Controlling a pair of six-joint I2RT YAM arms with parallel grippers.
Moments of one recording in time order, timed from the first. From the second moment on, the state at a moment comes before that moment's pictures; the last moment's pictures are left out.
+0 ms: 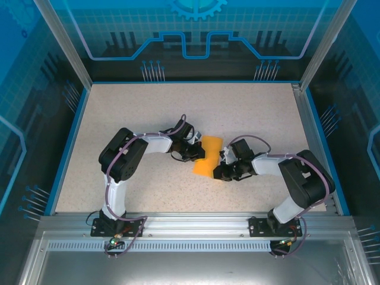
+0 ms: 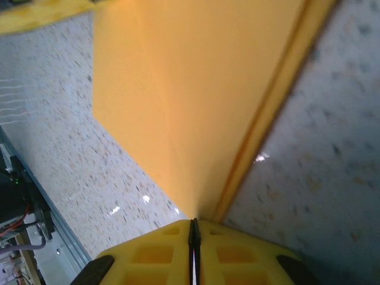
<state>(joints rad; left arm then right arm) -0.55 2.04 1.15 -0.15 0.63 -0.74 0.44 1.58 0.58 -0.15 -0.65 0.54</state>
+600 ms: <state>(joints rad) -0.55 2.02 1.15 -0.16 0.62 -0.76 0.33 1.54 0.68 -0.21 -0.57 0.68</state>
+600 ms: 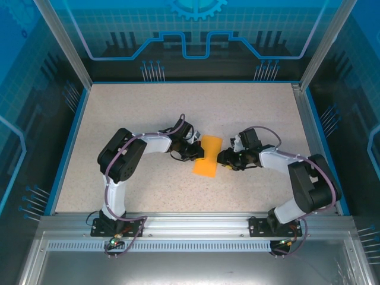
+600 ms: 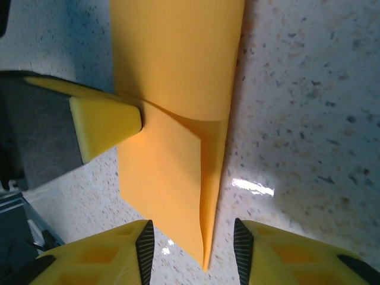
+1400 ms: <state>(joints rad) -0.55 2.02 1.17 -0.20 0.62 -0.76 0.33 1.66 0.70 -0.13 -0.61 0.75</state>
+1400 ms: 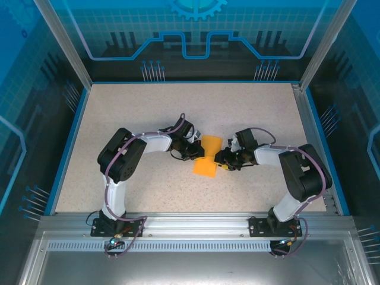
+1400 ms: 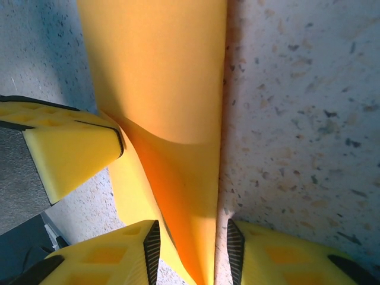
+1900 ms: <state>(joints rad) -0.54 2.04 1.20 -0.23 0.62 -0.74 0.33 1.67 0.71 -0.13 -0.61 0.81</state>
